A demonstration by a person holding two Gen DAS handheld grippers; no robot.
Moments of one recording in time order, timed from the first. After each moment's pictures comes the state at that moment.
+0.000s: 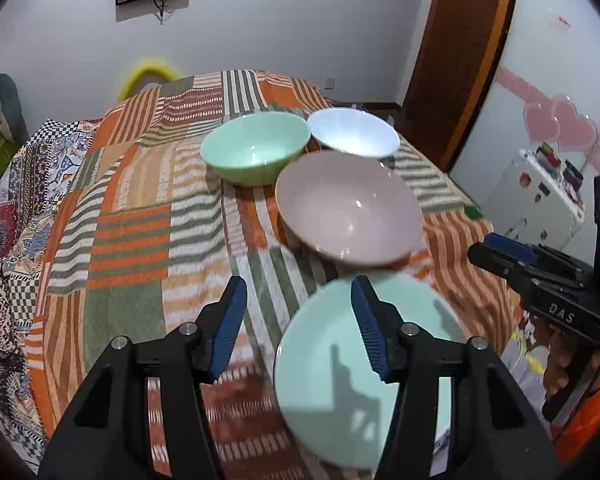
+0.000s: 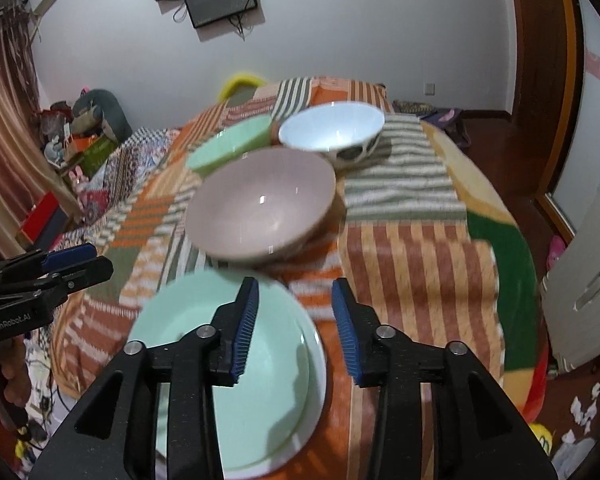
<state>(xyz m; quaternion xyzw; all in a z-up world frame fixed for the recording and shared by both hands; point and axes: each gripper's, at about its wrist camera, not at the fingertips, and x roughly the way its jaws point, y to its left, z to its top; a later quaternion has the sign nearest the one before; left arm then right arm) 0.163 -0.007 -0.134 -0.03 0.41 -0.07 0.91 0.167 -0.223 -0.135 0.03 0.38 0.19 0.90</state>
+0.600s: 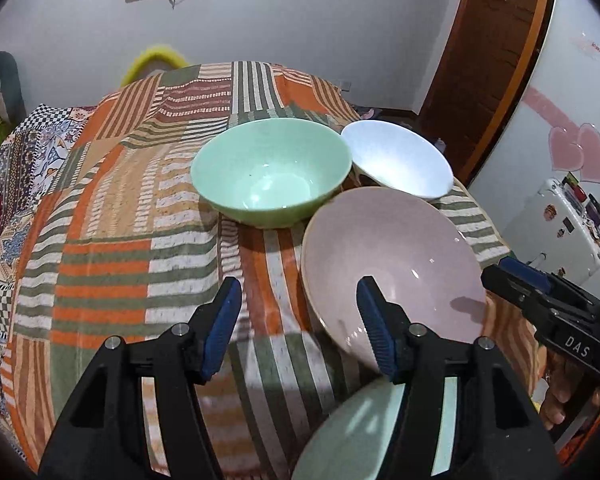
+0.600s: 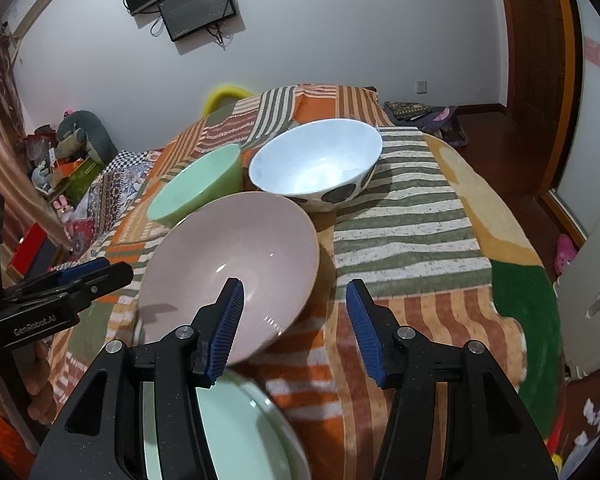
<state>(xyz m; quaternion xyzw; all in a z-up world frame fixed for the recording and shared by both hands) 0.262 0.006 -0.171 -0.06 0.42 -0.06 0.90 0.238 -0.216 -0.152 0.05 0.39 0.18 0.90</state>
